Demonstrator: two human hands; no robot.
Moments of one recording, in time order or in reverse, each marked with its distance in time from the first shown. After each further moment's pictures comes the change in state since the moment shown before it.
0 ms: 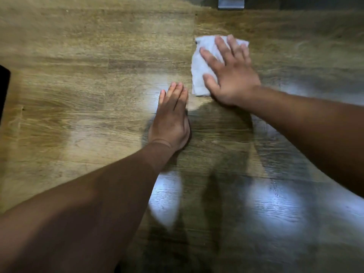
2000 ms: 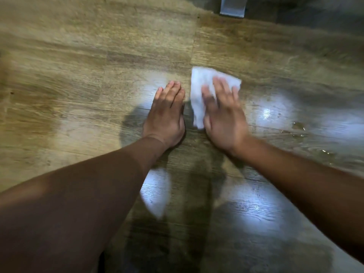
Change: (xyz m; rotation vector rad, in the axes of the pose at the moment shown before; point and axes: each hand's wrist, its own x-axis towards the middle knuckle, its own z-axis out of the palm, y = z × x) left_hand 0.002 -0.003 -0.001 0.032 0.002 -0.027; right_hand -0.078 -0.036 0.014 -0.029 -0.037 -0.041
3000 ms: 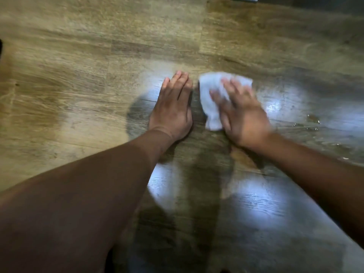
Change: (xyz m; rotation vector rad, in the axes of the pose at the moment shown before) left_hand 0.000 0.002 -0.001 0.001 -0.011 0.002; right_hand -0.018 0.013 -0.006 0.142 0.017 -0.157
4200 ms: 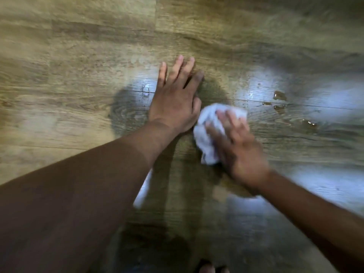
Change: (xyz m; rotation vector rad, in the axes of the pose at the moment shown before) left_hand 0.018 0.076 0.030 0.126 -0.202 0.062; right_hand -0.126 0.014 0.023 -0.048 -0.001 -0.006
